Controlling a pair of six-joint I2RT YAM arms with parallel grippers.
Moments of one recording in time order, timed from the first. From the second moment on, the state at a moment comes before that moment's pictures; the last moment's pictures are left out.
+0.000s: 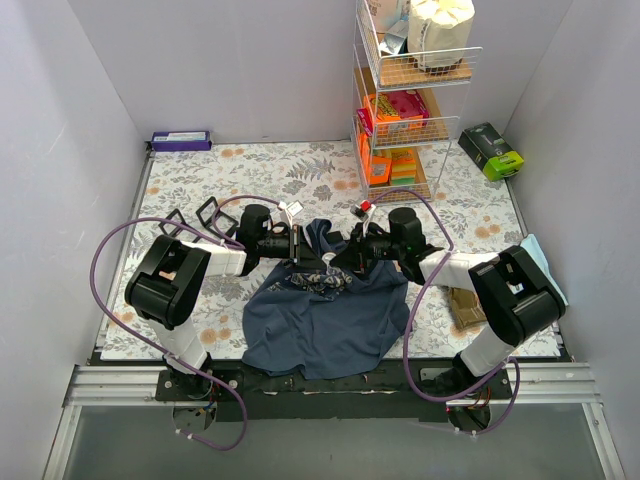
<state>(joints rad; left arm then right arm) -0.42 1.75 0.75 0.48 0.98 -0.75 0.54 1.61 0.67 0.54 -0.79 0.20</state>
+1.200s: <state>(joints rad) -0.42 1.74 0.75 0.37 0.93 -0.63 0.57 1.69 0.78 0.33 -0.78 0.15</state>
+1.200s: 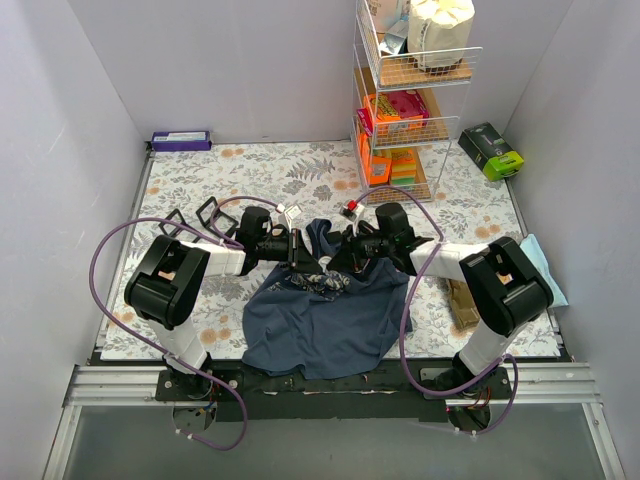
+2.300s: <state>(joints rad) -0.43 1.70 0.77 0.28 0.85 -0.52 0.60 1.68 0.82 0.26 -0.66 0.26</state>
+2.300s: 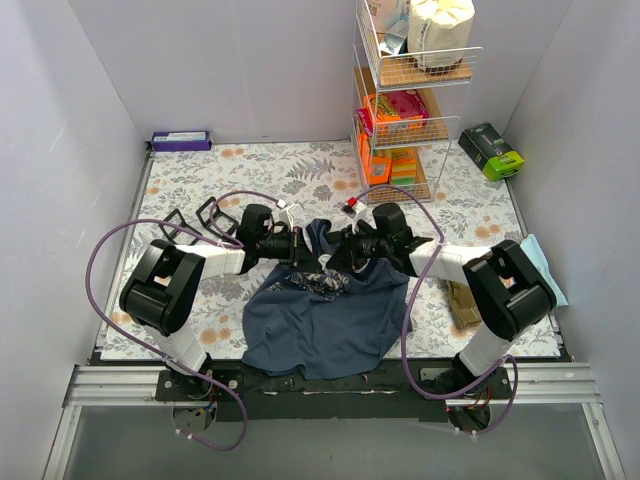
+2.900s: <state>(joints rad) -0.44 1.68 0.80 0.32 0.86 -0.55 0.58 1.57 0.72 0.40 -0.62 0.36</state>
